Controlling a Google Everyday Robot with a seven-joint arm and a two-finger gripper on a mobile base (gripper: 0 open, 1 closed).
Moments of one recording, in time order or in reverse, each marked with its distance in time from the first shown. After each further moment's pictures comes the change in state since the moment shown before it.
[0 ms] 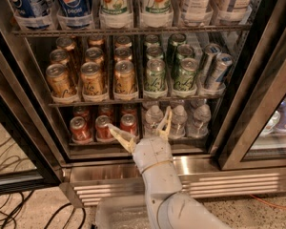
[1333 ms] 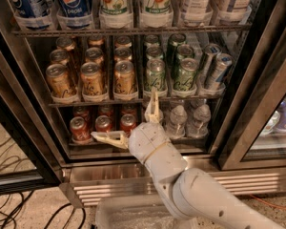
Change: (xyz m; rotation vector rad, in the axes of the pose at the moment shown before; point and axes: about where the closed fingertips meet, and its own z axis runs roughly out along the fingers) arm -0.044 0.041 0.015 -0.327 -0.059 -0.164
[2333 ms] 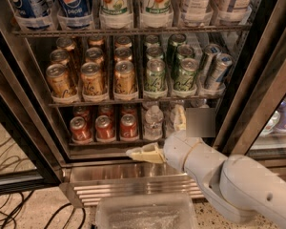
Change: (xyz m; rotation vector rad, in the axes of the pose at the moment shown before) arm 0.065 -0.028 -0.063 -0.188 0.372 0.102
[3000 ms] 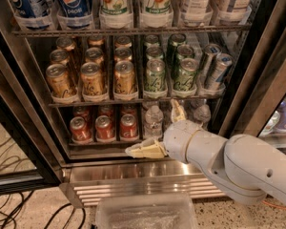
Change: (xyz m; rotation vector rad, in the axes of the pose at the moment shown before) arm -0.012 0.001 0.001 -0.098 0.070 -0.004
